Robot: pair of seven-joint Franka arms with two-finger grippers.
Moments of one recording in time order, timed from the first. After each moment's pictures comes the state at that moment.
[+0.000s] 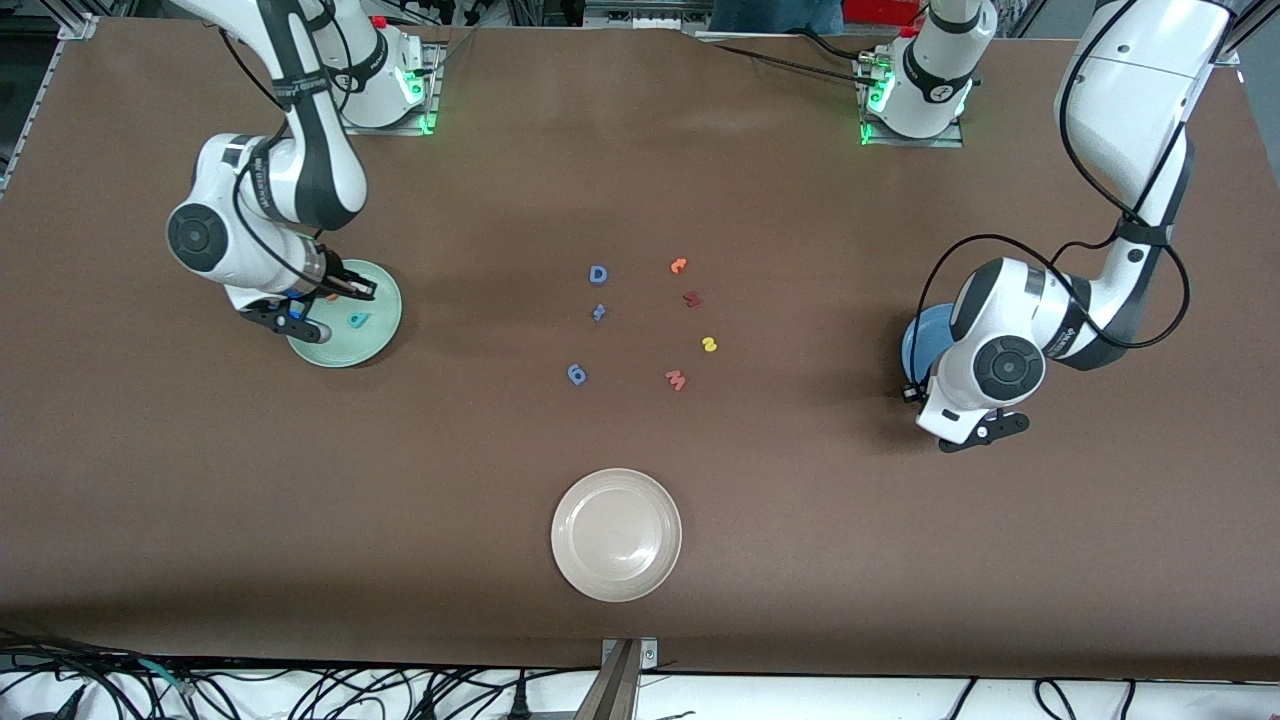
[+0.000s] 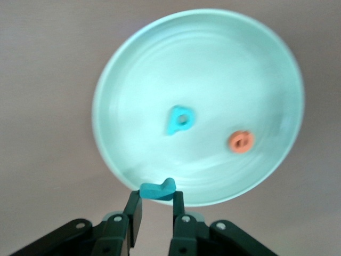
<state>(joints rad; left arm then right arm) 0.09 0.58 -0.26 -1.81 0.33 2.07 -0.66 0.98 0.28 -0.89 -2.30 0.31 2.16 0.20</state>
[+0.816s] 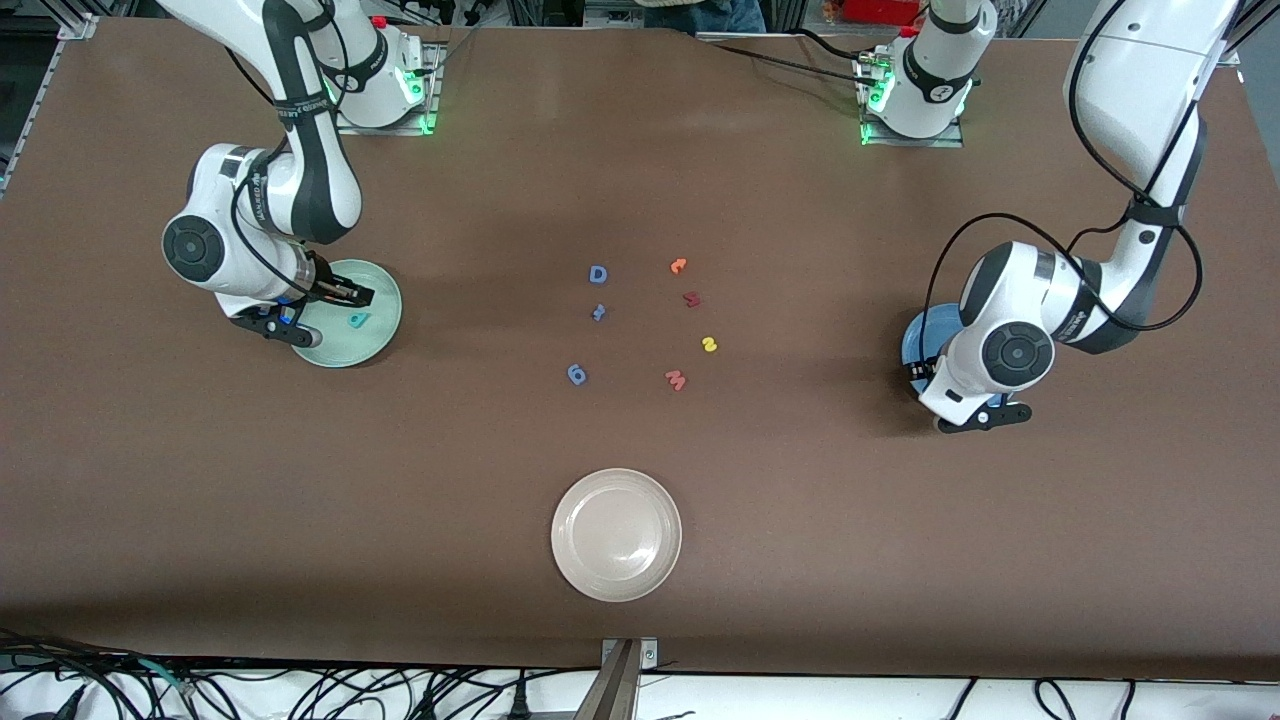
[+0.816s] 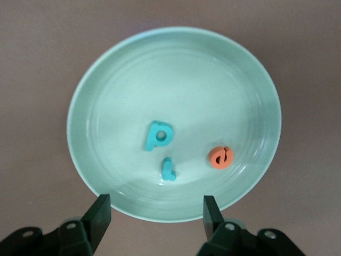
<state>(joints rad) 0.10 0.49 -0.26 -1.89 0.23 2.06 -0.51 0.98 0.32 -0.90 -2.26 0.31 2.16 0.18</state>
